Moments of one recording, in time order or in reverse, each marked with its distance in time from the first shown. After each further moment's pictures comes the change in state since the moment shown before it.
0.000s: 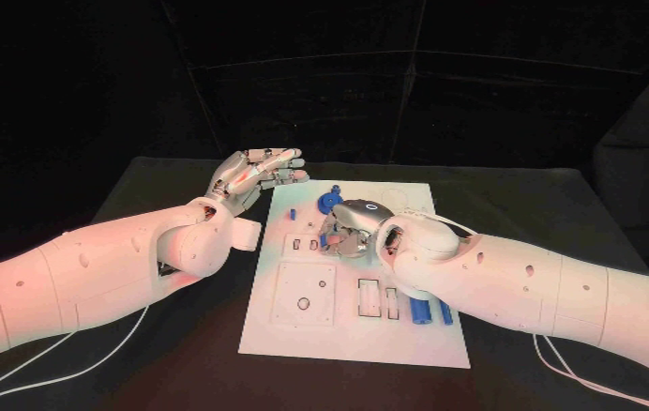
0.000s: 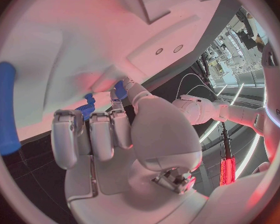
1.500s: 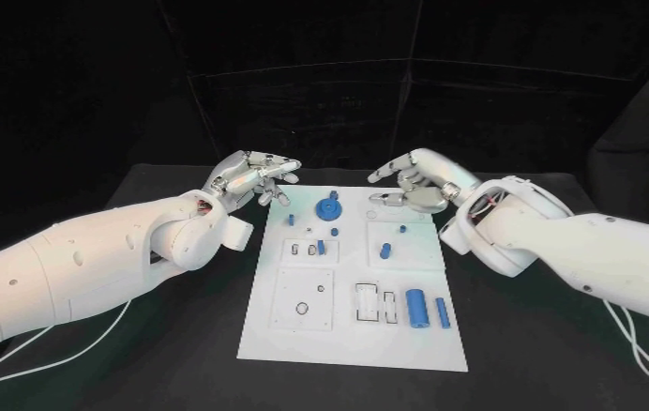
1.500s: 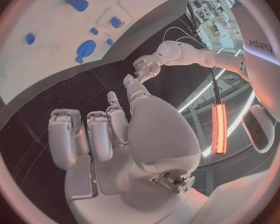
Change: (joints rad) left arm 0.045 -0.008 -0.001 -0.046 -0.183 0.018 -0.161; left_hand -0.010 -0.013 0.062 -0.046 -0.007 0.140 -0.121 0.039 0.017 0.321 -0.149 0.103 0.067 0.422 -0.181 0.906 0.810 -0.001 0.535 -0.190 0.347 0.155; right arm 0.134 -0.361 0.014 0.199 0.482 -0.164 0.304; right_hand 0.074 -0.010 -0.167 0.074 0.129 -0.114 0.018 0.024 0.012 -0.049 0.029 -0.071 0.000 0.004 0.029 -0.004 0.000 0.000 0.002 0.031 -0.012 0.000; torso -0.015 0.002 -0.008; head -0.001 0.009
